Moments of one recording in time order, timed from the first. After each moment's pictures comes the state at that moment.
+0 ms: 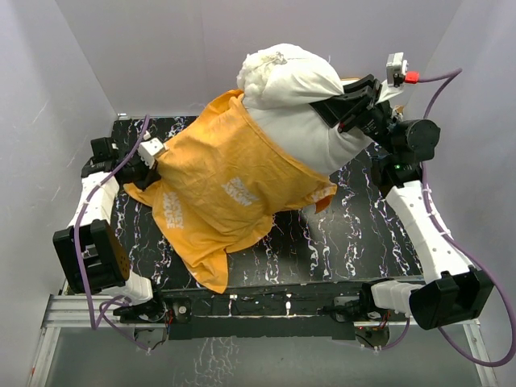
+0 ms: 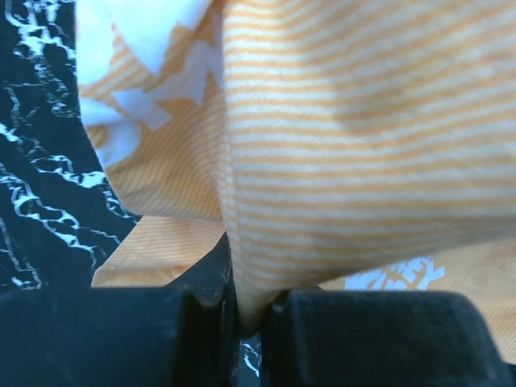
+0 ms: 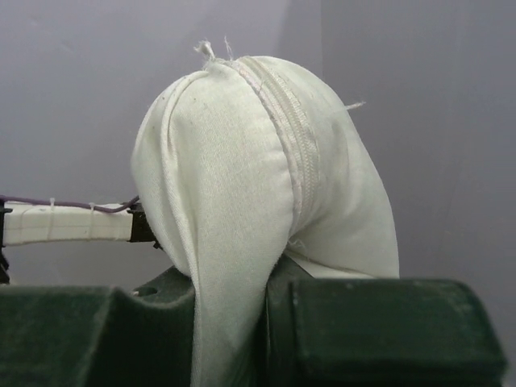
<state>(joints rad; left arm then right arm) 0.26 1.49 1.12 -0.62 0.69 0.94 0.19 1.23 1.26 0.75 -0.79 0.70</state>
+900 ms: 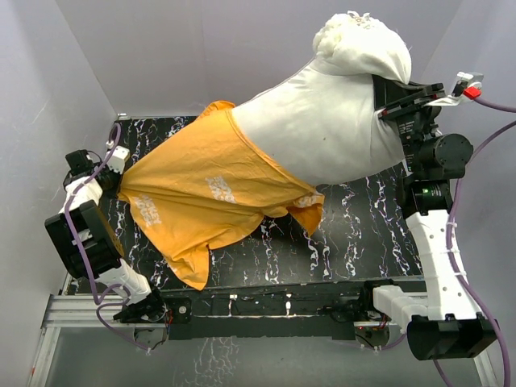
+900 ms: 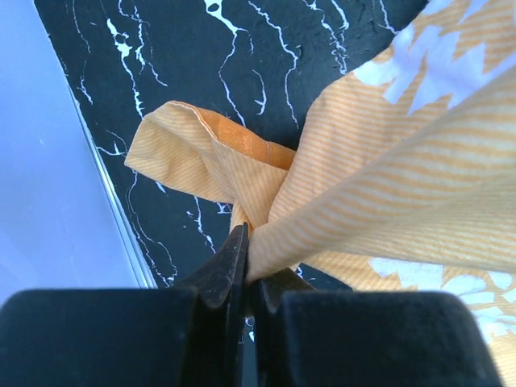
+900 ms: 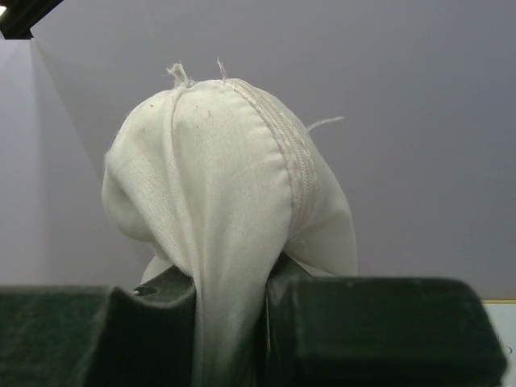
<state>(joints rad) 0.49 1.63 1.08 -0.40 0.34 0.79 0.02 1.01 1.20 0.43 -0.21 0.52</state>
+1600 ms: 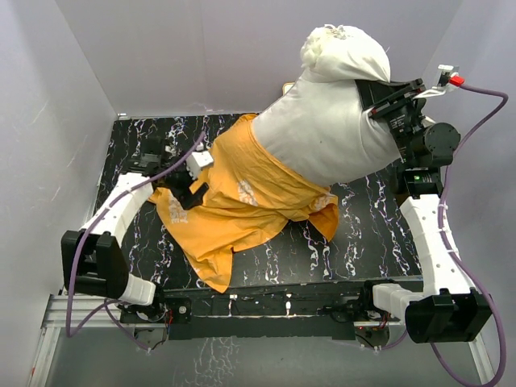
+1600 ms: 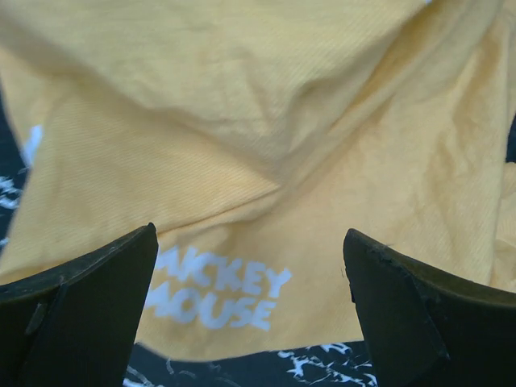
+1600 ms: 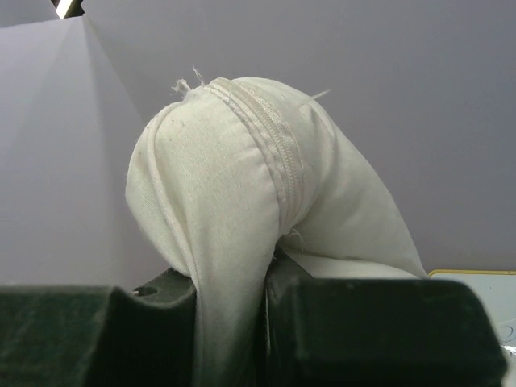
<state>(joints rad) -0.11 1.43 1.13 -0.72 0.50 0.80 0.01 1.12 1.19 0.51 -0.37 0.71</state>
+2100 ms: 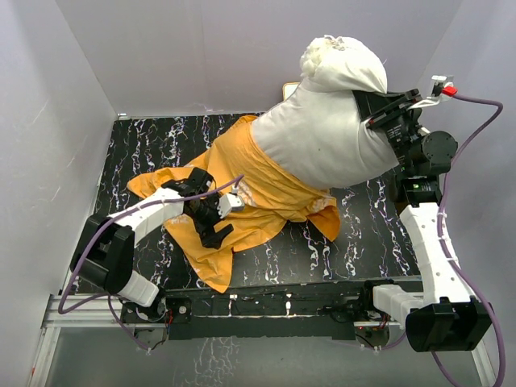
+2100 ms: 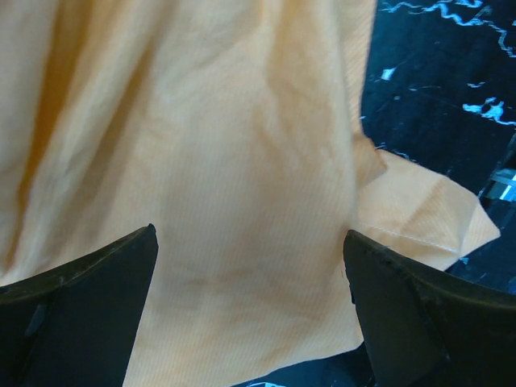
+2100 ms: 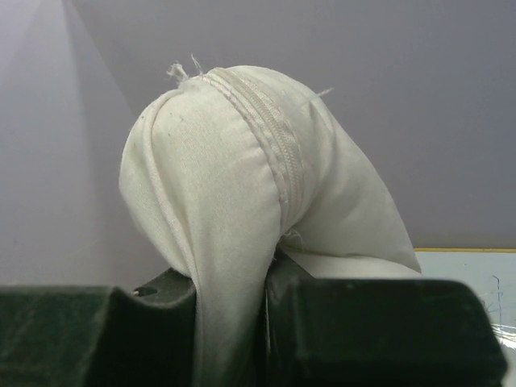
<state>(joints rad) -0.44 1.50 0.91 -0.74 0.43 0.69 0.01 1.07 1.11 0.50 -0.39 0.66</state>
